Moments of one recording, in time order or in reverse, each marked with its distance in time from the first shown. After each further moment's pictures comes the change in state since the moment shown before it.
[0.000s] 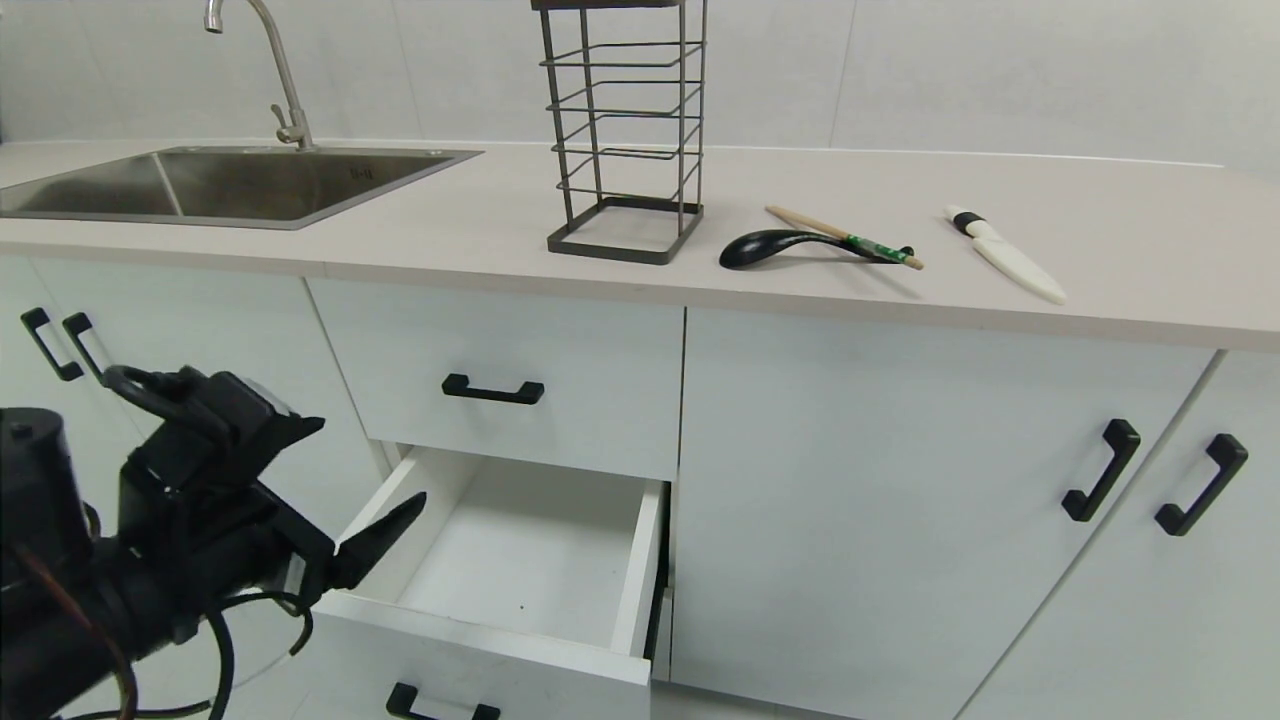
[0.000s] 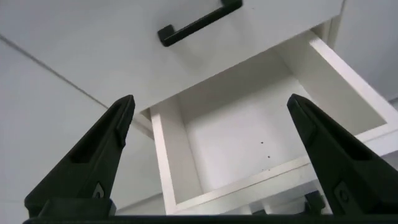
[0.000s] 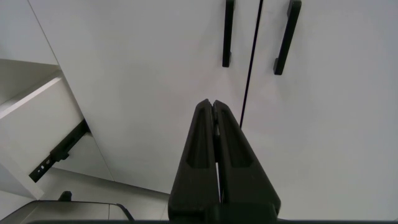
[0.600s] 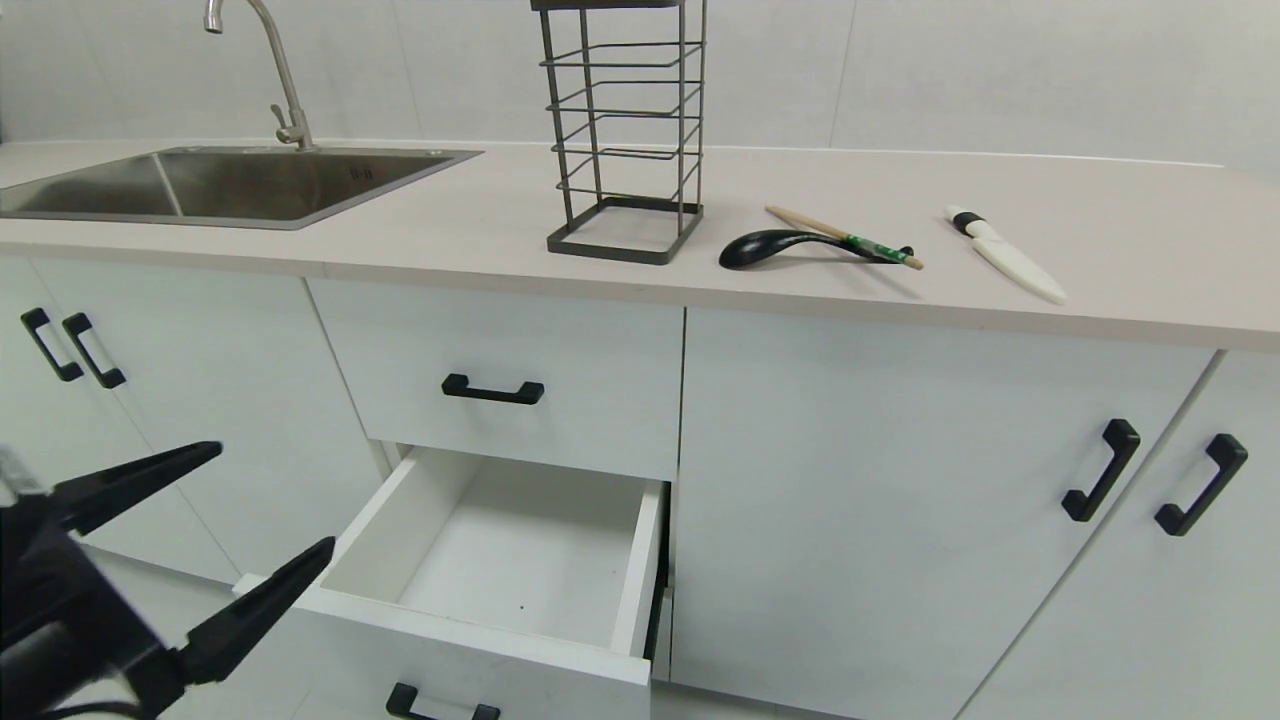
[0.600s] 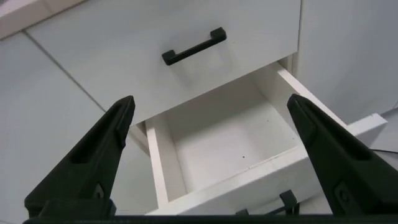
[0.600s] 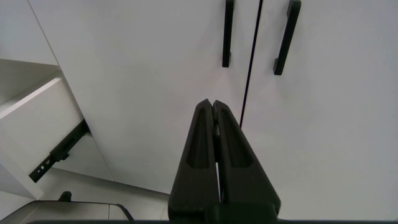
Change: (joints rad) left arm 0.119 -0.361 0.130 0.059 -0.199 -0.027; right arm 0.000 0.000 0.000 0.000 0.000 0.000
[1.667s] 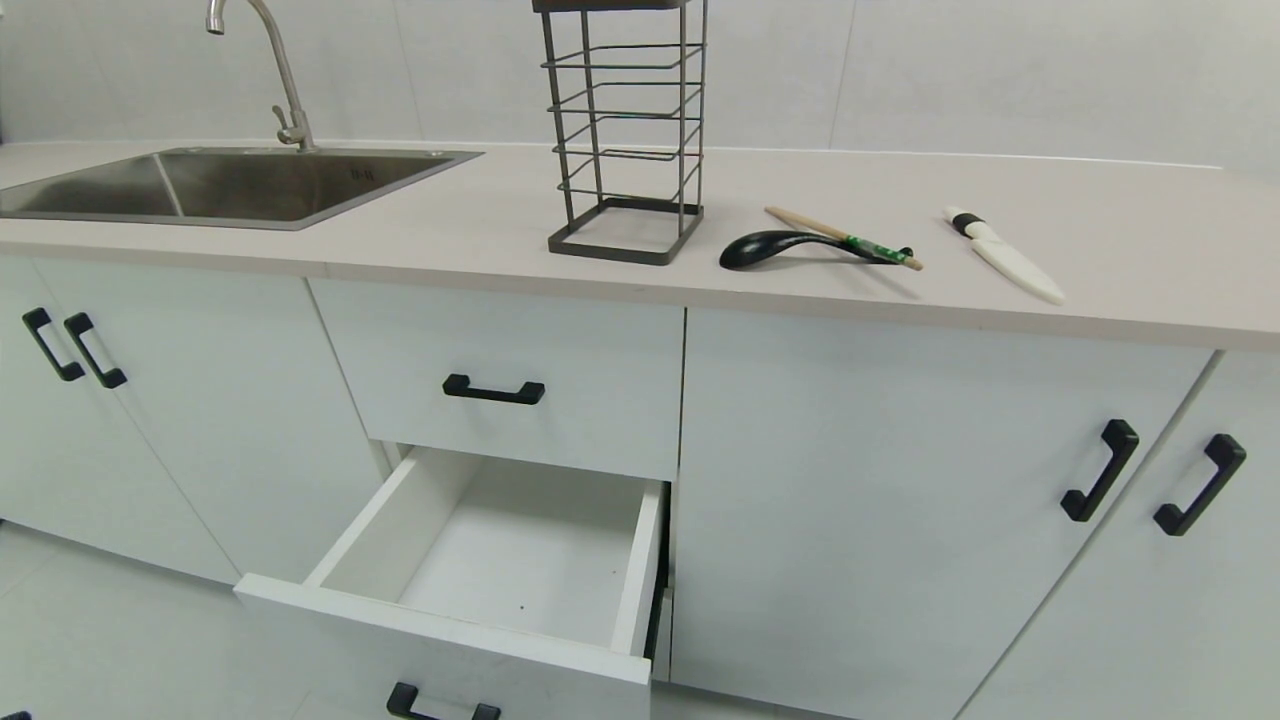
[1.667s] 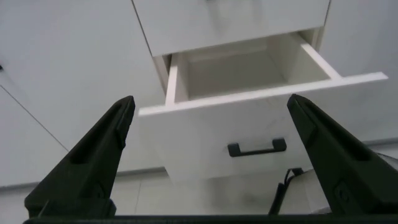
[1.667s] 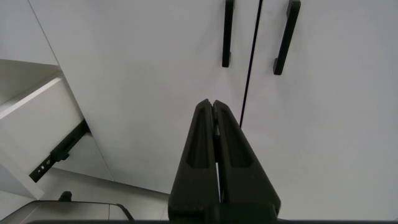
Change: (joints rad) left arm 0.230 -0.812 0.200 0.551 -0.006 -0.155; right arm 0.000 0.000 0.000 0.000 0.000 0.000
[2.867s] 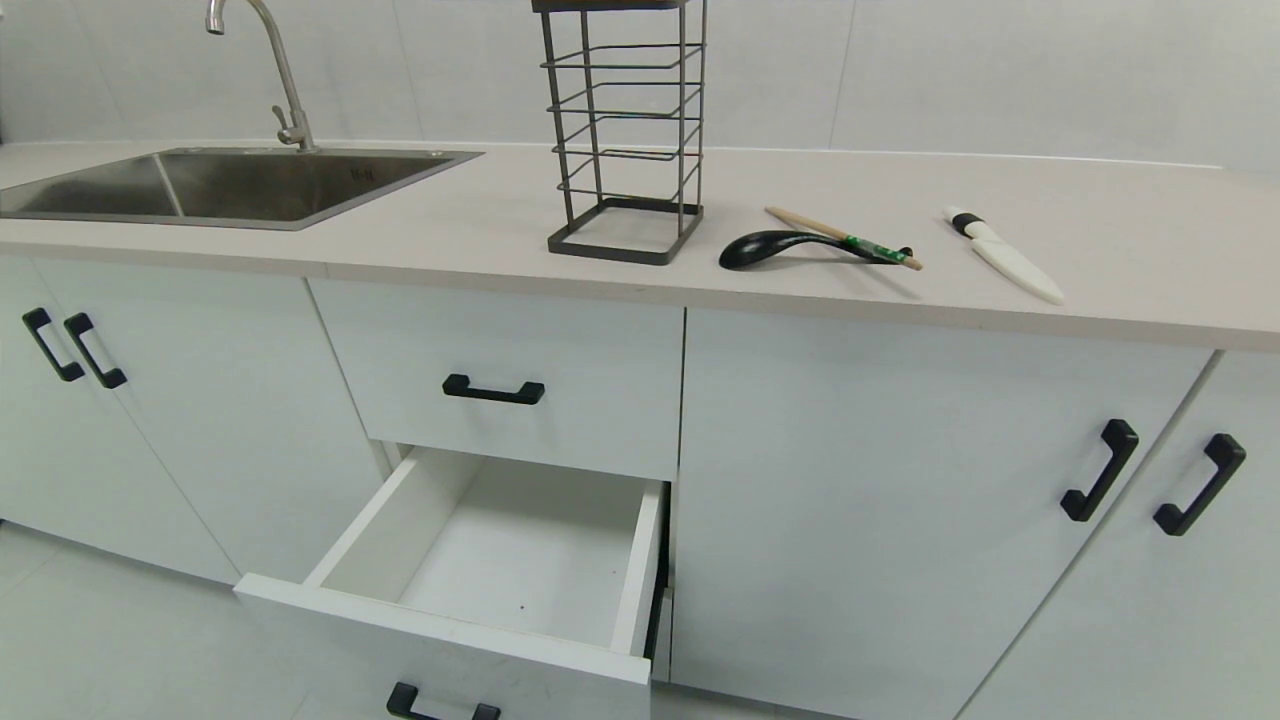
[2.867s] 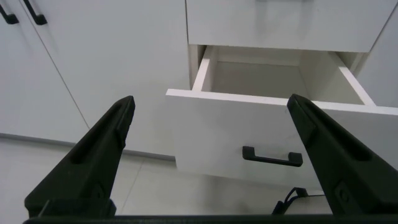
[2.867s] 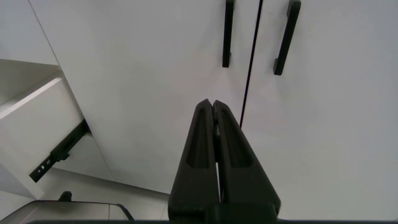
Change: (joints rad) left arm 0.002 -0.092 0.009 0.044 0.196 -0.146; right arm 0.000 0.000 0.000 0.000 0.000 0.000
